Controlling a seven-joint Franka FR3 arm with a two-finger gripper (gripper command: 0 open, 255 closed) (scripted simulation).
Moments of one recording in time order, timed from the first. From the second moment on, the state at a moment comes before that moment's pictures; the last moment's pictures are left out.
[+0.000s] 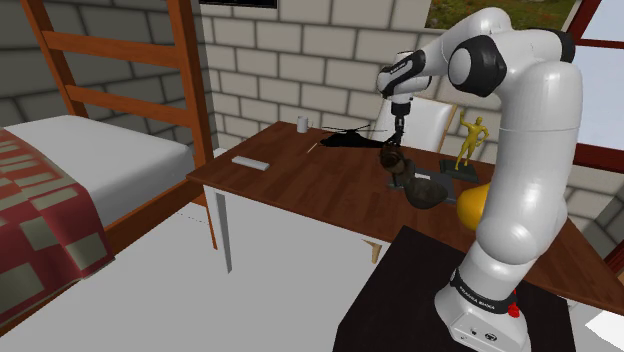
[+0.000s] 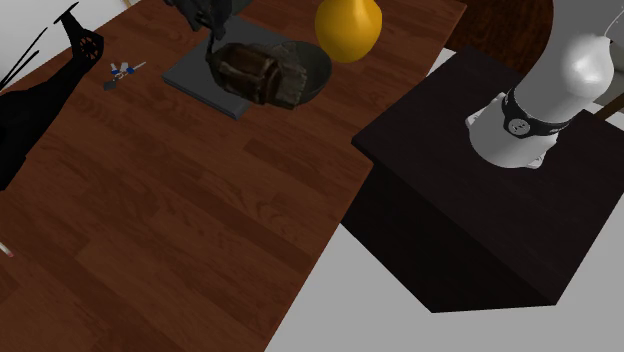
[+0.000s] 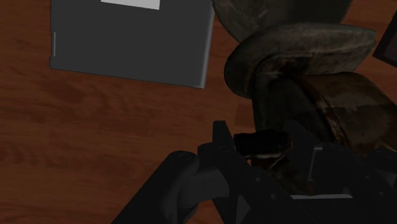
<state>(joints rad) -0.28 0.31 -0.56 -1.77 -0.01 2.02 -1.21</state>
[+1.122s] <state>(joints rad) -0.45 0.14 -0.70 -1.92 -0.08 2.07 -1.49</state>
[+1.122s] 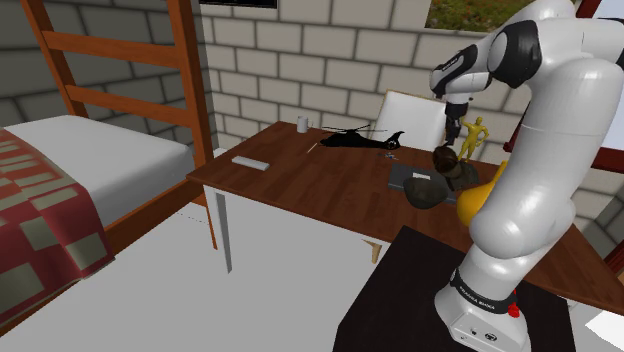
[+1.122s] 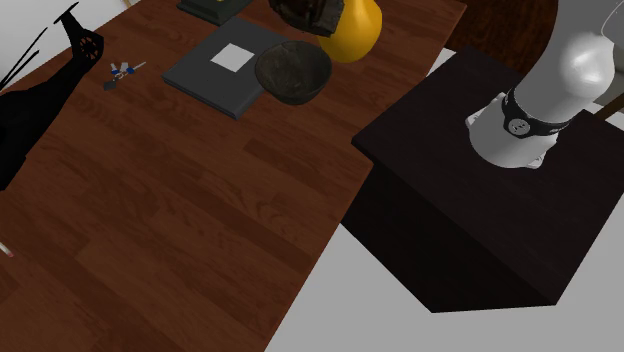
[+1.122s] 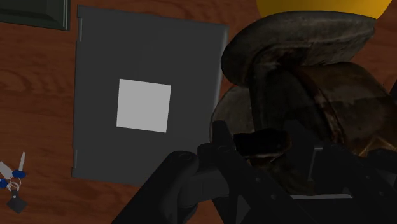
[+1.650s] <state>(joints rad) -0.46 0.19 -0.70 -1.98 -0.05 2.17 -1.51</state>
